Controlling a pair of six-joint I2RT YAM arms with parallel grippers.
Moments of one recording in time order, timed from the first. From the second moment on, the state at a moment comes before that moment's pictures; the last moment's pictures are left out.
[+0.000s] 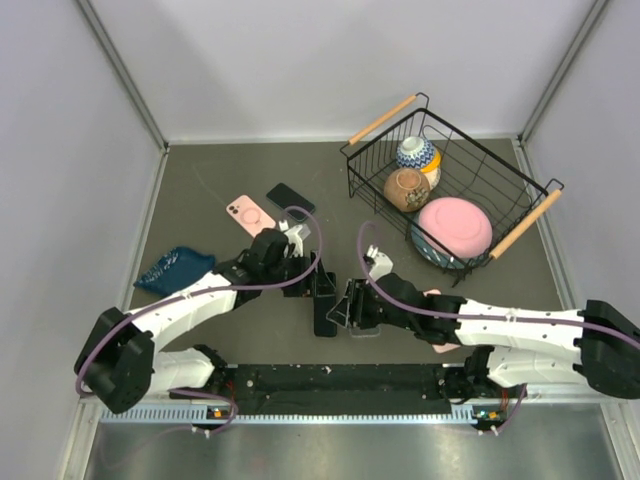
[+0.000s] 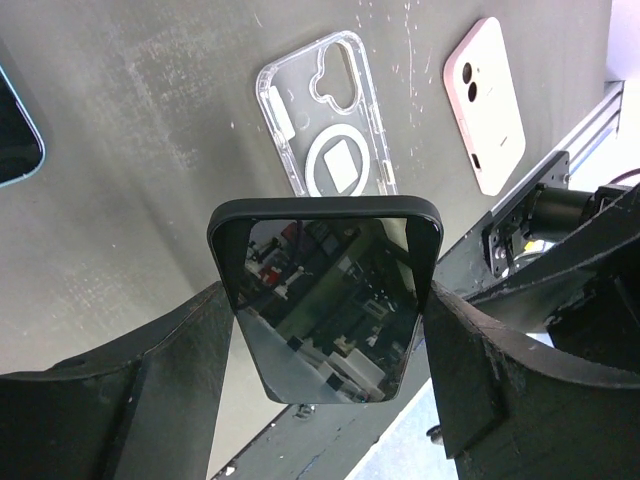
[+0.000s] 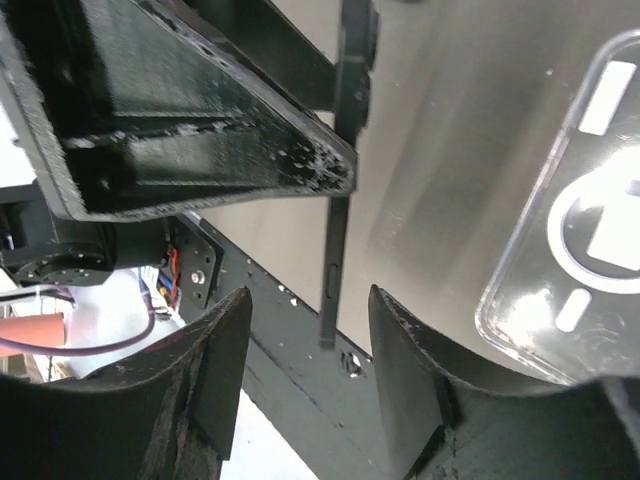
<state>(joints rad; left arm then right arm) -0.65 1.22 0.67 -0.18 0.41 -0.66 1.16 1.09 0.55 -0.01 0.12 0.97</state>
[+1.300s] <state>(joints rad) -0.65 1.08 0.59 -0.12 0.40 -0.62 1.02 0.97 0.61 -0.42 0.24 0.92</state>
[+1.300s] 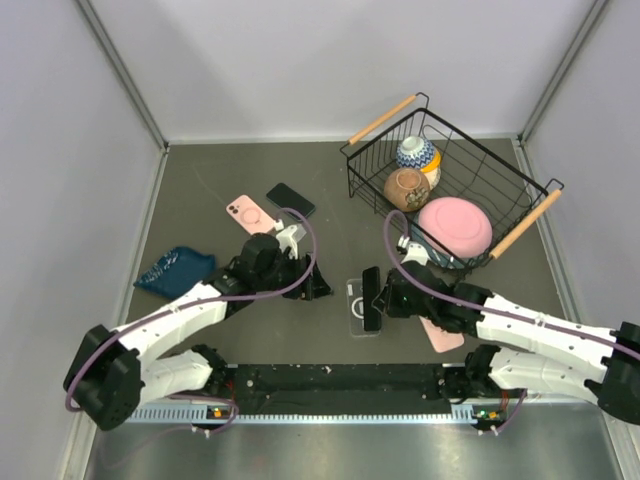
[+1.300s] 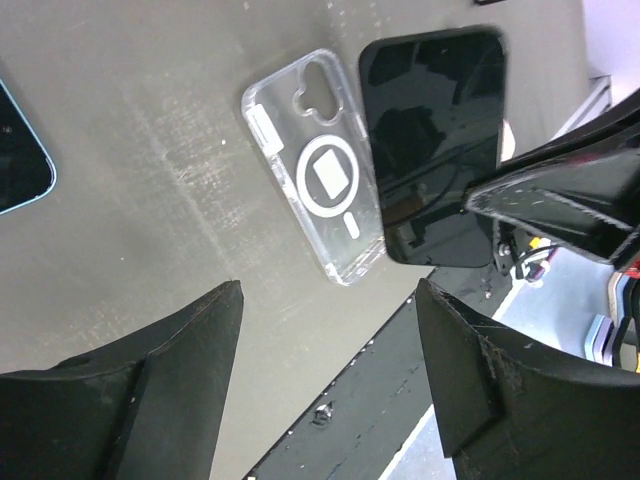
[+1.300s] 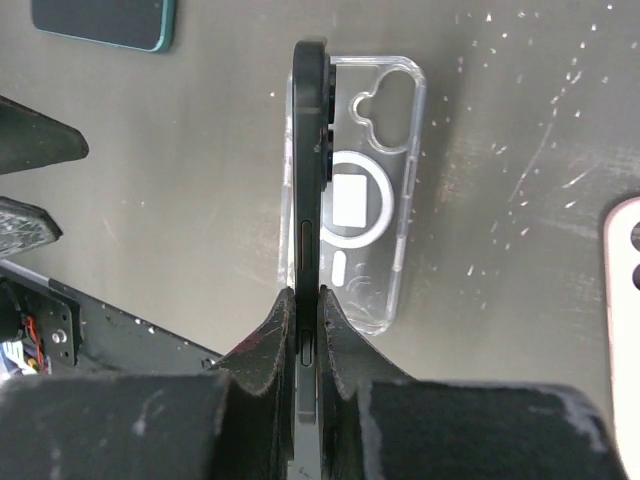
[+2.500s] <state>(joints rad) -0.65 1.23 0.48 -0.06 0.32 -0.67 0.83 1.24 0.59 -0.20 -0.10 0.89</state>
